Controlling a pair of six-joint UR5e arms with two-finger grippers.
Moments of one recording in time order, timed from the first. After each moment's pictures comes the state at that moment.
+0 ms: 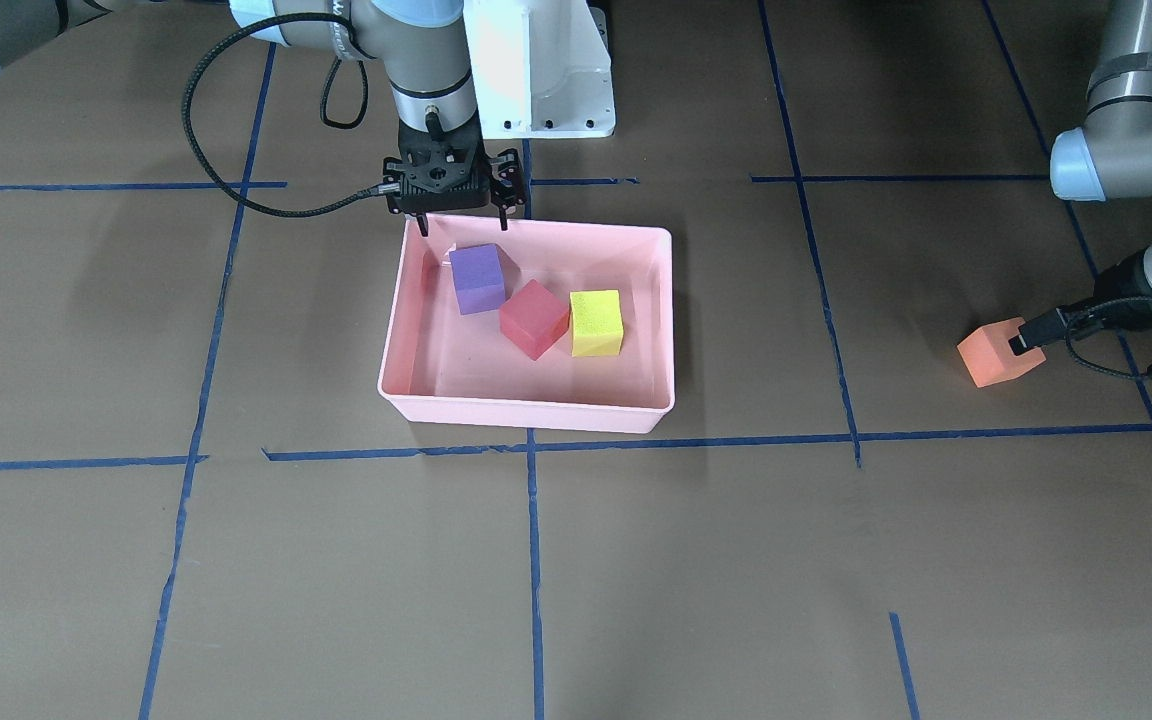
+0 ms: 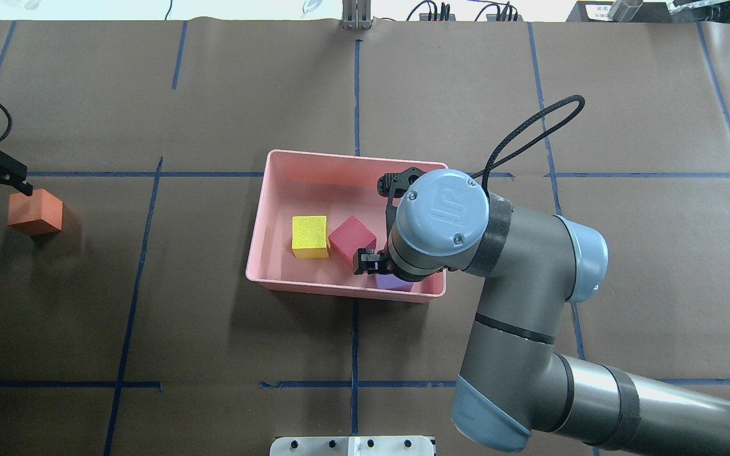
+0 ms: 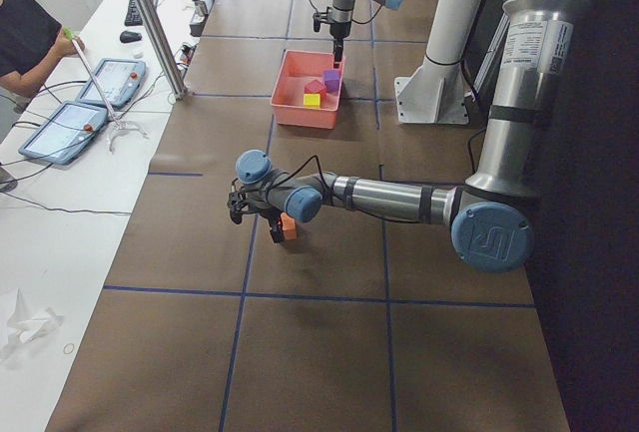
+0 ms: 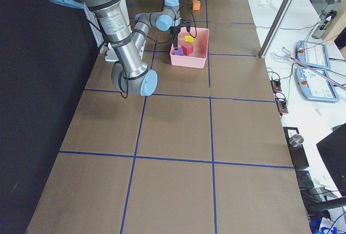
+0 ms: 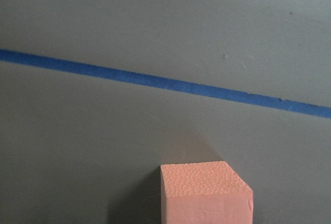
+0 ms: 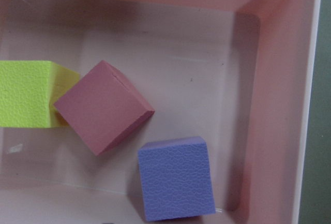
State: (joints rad) left arm -1.13 -1.69 -1.49 -1.92 -2.39 -0.82; right arm 0.43 -0.94 1.89 -1.73 1.78 1.24
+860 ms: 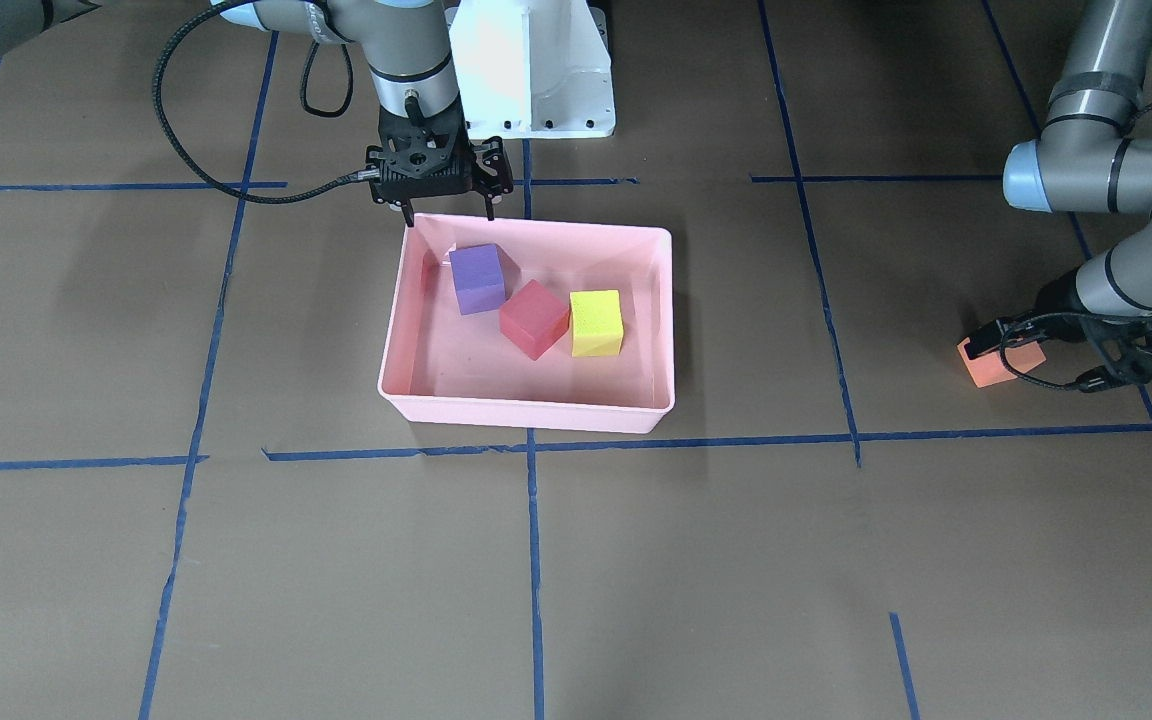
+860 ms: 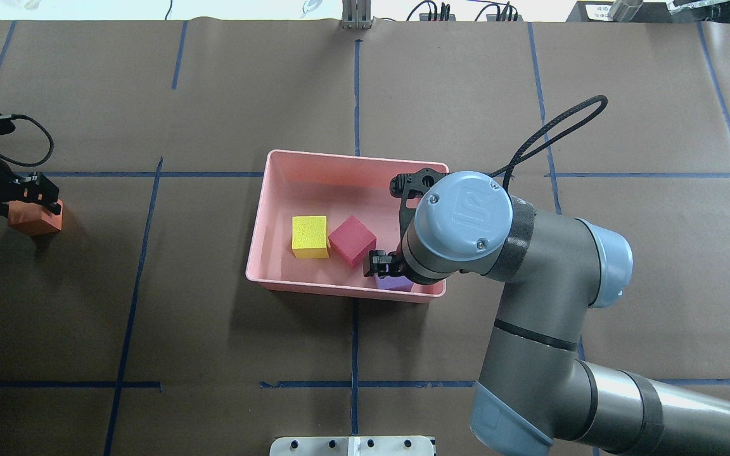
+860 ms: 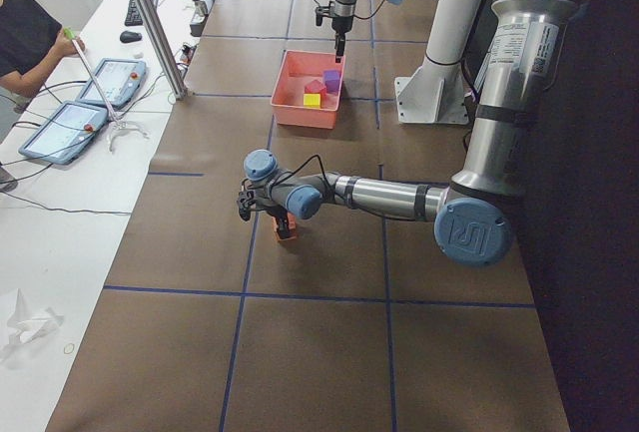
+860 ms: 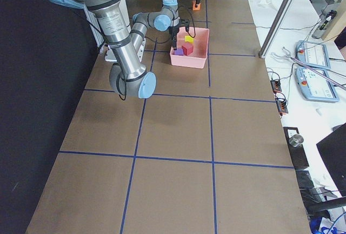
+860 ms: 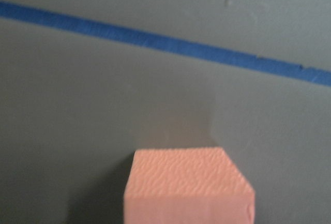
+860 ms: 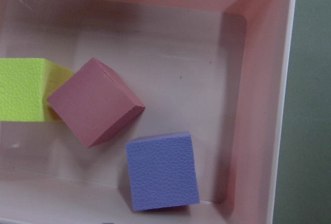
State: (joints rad) left arm -1.05 -1.73 -1.45 -1.96 -2.32 -0.83; right arm 0.43 -0.97 1.94 -1.73 1.78 1.24
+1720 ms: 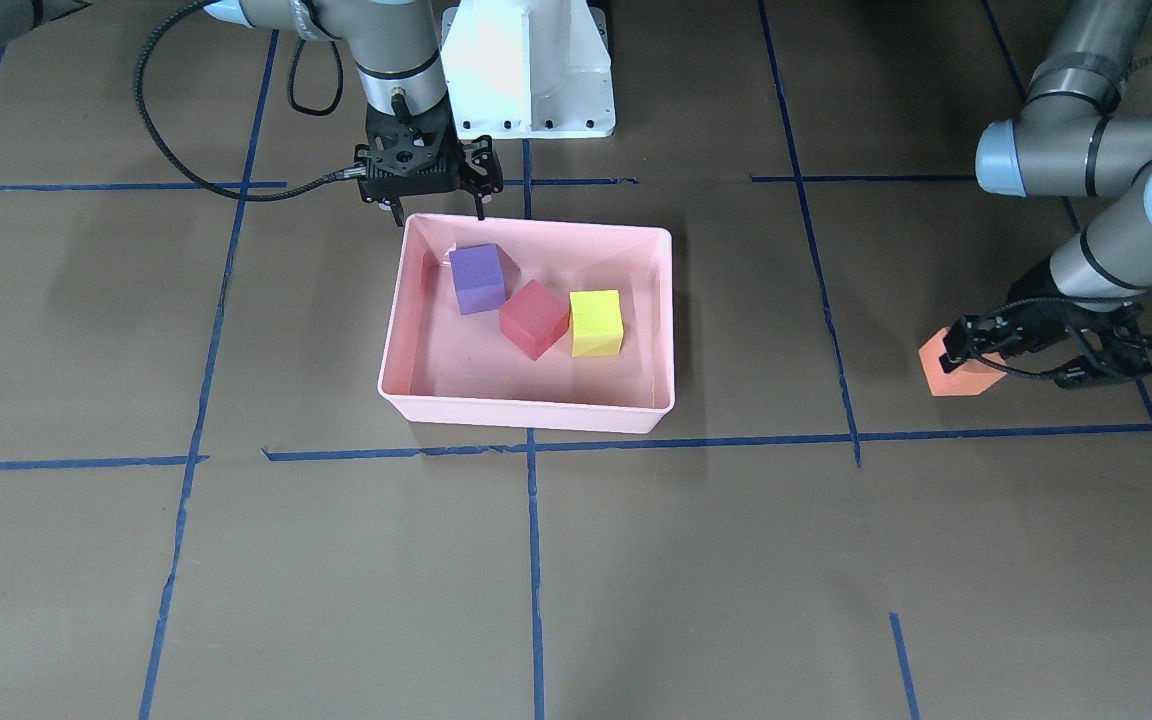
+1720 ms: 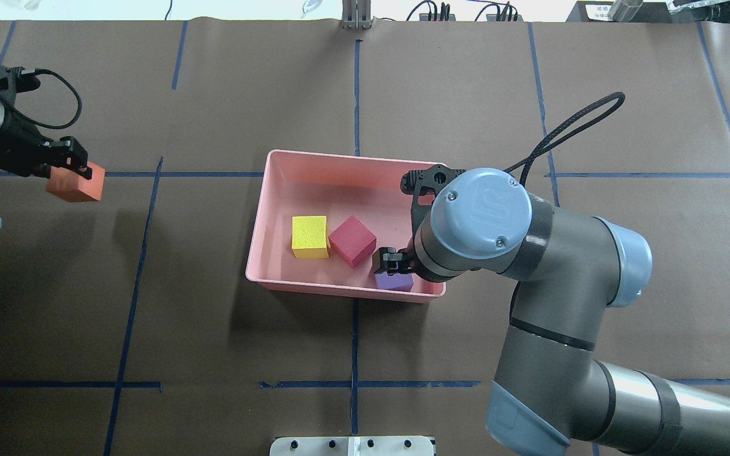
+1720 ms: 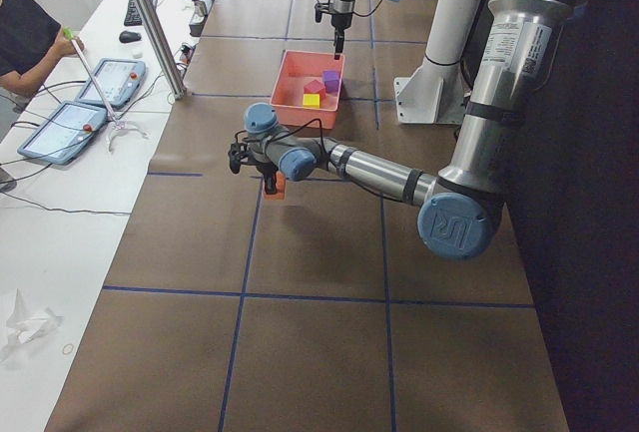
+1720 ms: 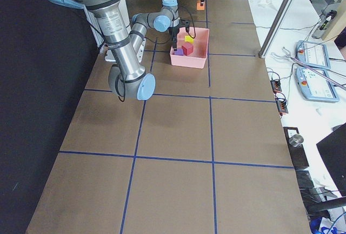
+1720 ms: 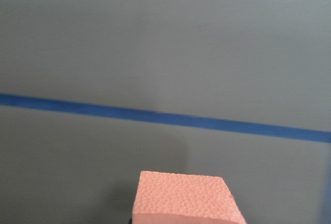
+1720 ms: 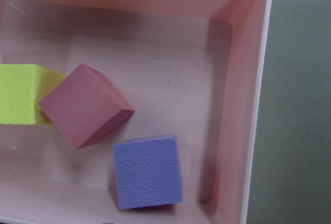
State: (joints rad) left arm -1.04 -1.83 -1.63 -1.95 -2.30 -0.97; right arm 0.45 -1.01 1.99 -1.73 1.78 1.23
